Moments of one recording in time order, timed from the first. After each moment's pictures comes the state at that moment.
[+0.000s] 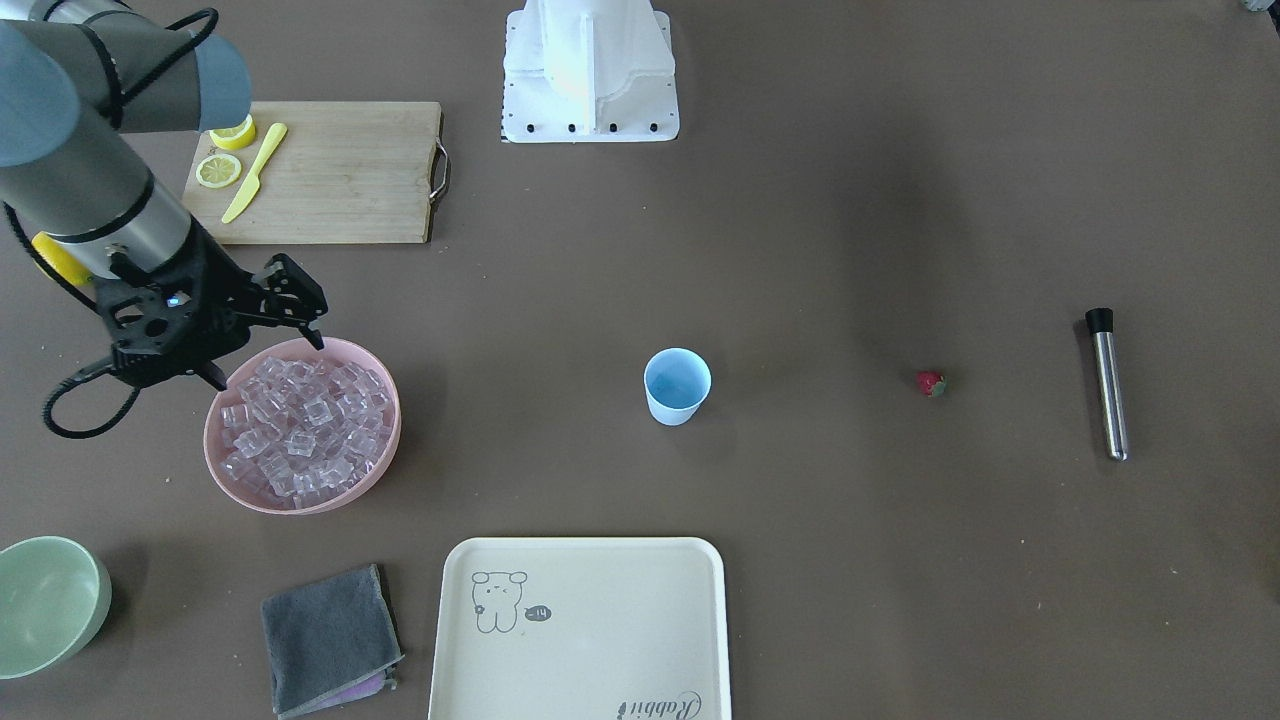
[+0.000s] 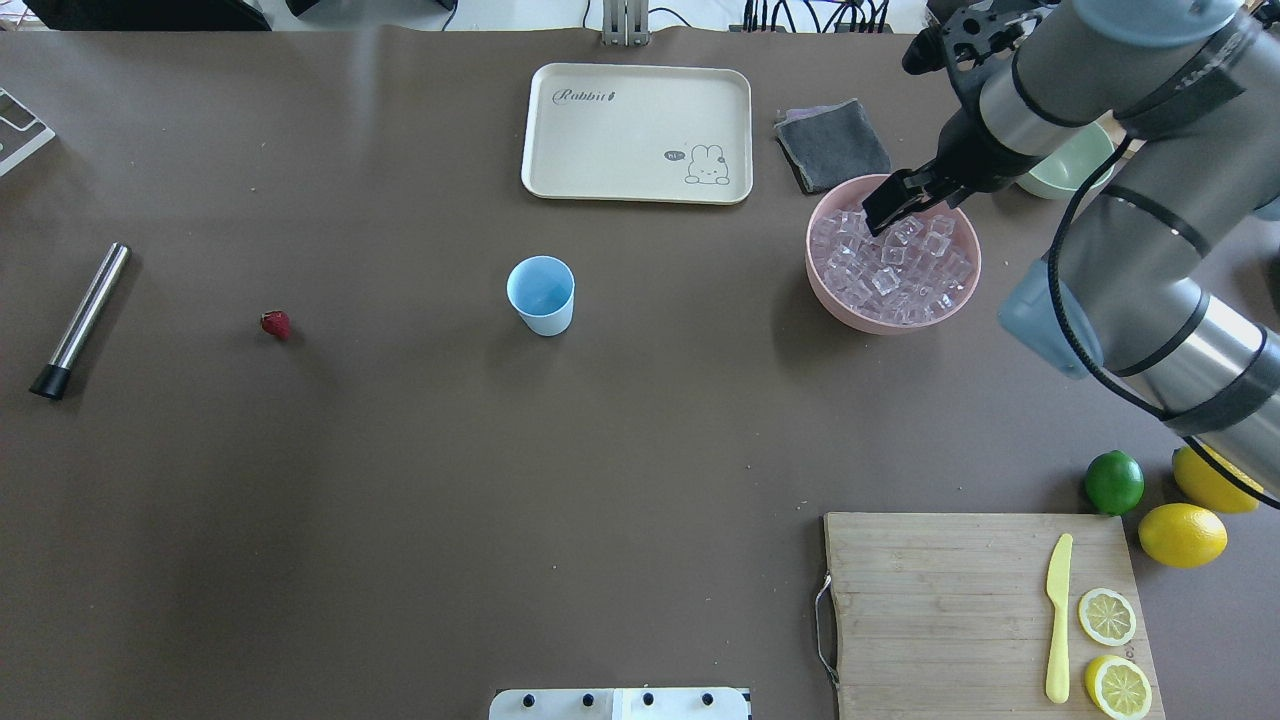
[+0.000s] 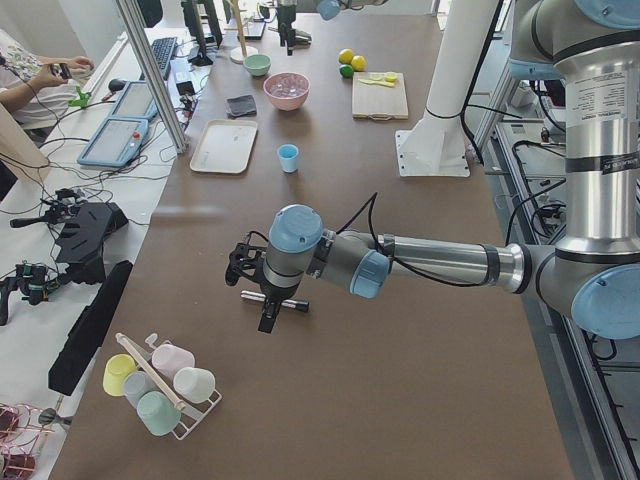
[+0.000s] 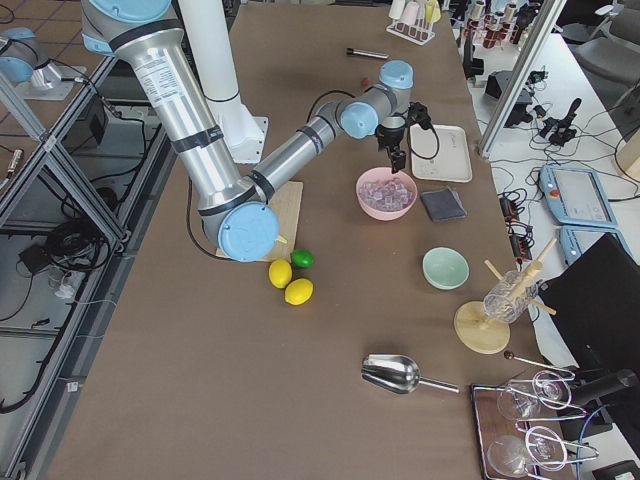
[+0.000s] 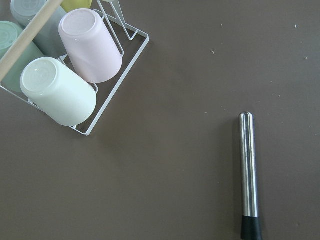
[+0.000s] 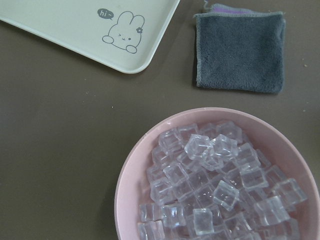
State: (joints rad) left arm -1.57 -1.45 -1.77 -1.88 -2.33 -0.12; right arm 0.90 -1.12 1.78 -1.48 2.11 0.57
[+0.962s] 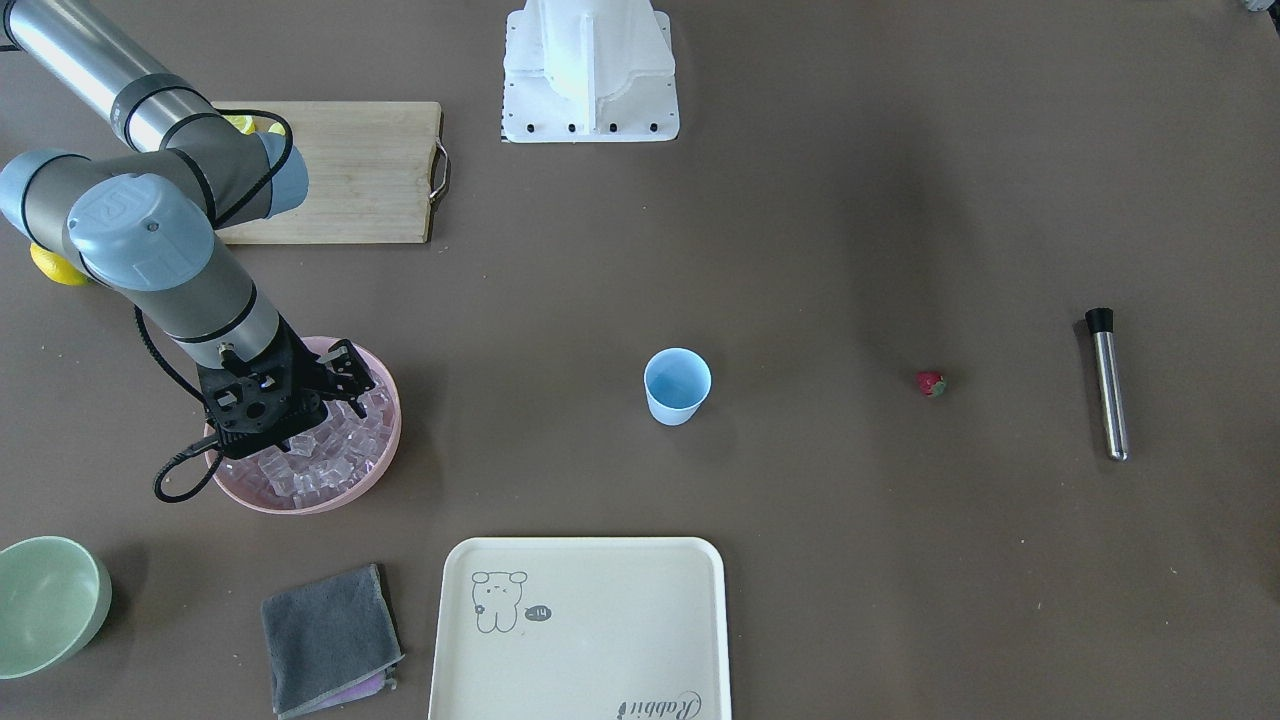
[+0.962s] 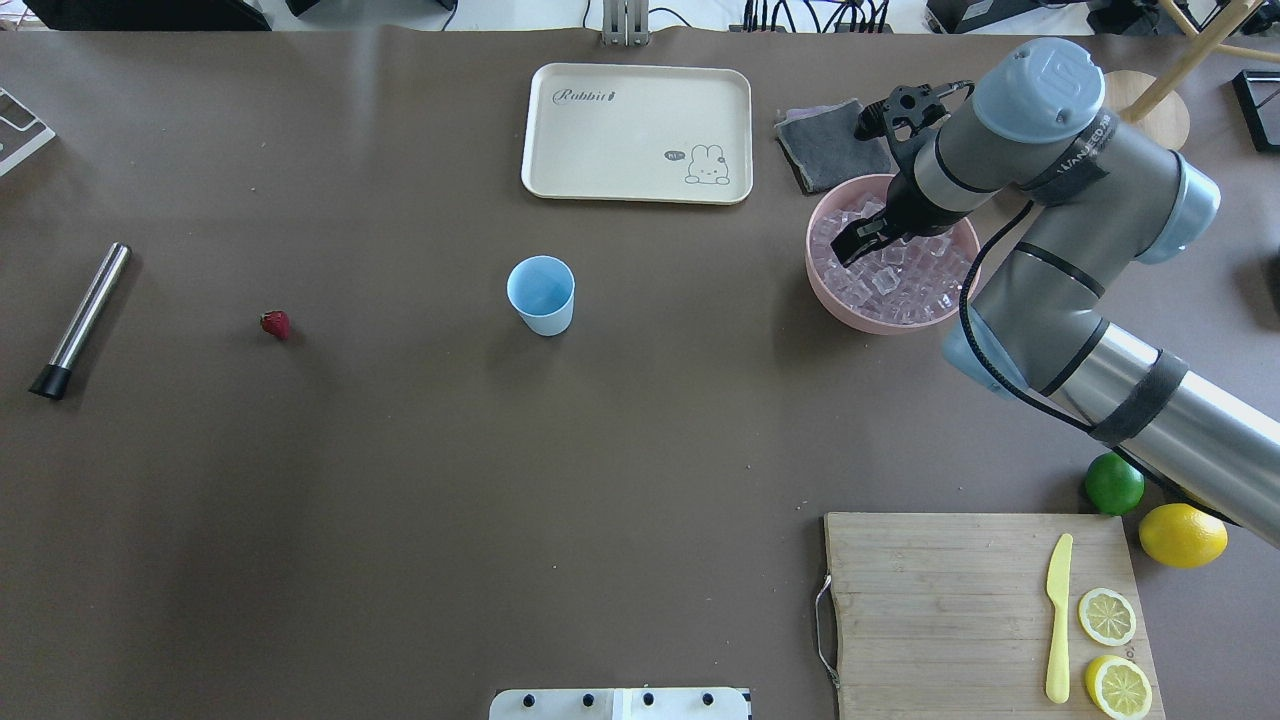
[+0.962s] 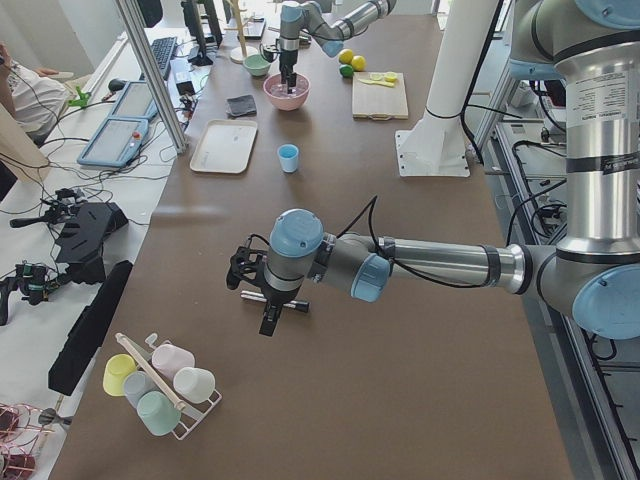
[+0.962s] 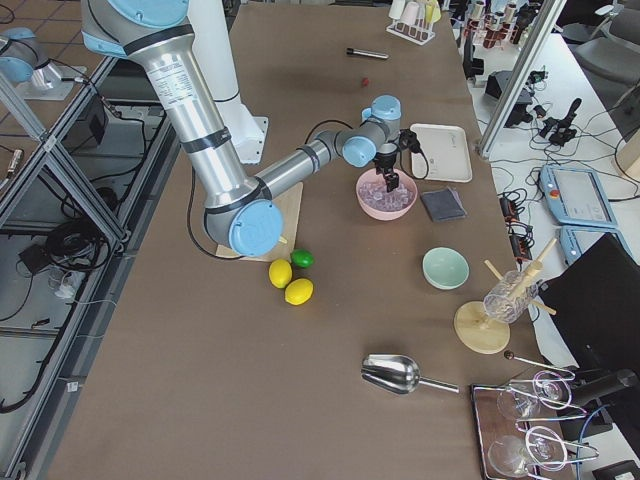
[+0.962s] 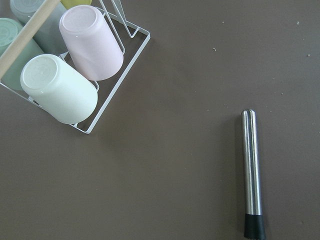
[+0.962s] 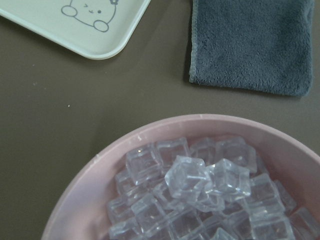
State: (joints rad) left arm -1.57 -1.45 -1.75 -1.89 -2.33 -0.12; right arm 0.85 -1.09 1.53 -1.25 2.05 0.55
